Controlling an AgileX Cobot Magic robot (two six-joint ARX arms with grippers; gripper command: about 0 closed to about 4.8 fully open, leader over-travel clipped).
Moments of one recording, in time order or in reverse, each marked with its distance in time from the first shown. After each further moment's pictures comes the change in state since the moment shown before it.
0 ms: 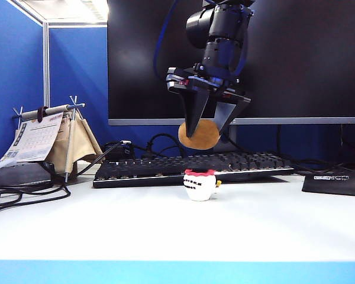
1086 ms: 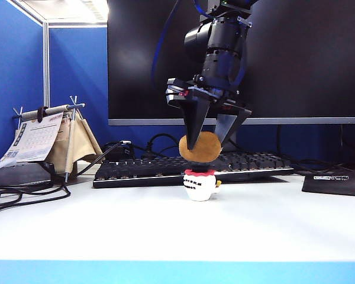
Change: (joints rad) left arm 0.000 0.000 0.000 0.001 0.001 0.000; right arm 0.000 0.041 -0.002 -0.045 -0.027 0.004
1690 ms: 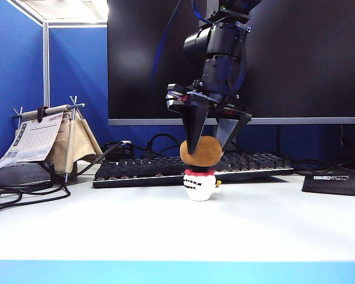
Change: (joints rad) left arm 0.000 0.000 0.000 0.000 0.001 0.000; right arm -0.001 0.016 0.000 -0.001 0.008 0.000
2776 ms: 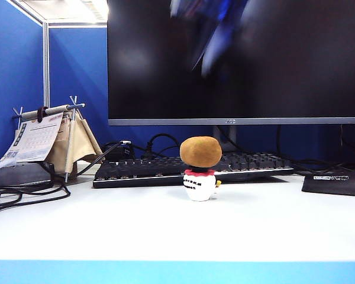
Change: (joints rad) left arm 0.000 -0.001 0.000 -0.011 0.000 0.000; right arm -0.020 -0.234 0.187 0.021 0.026 -0.027
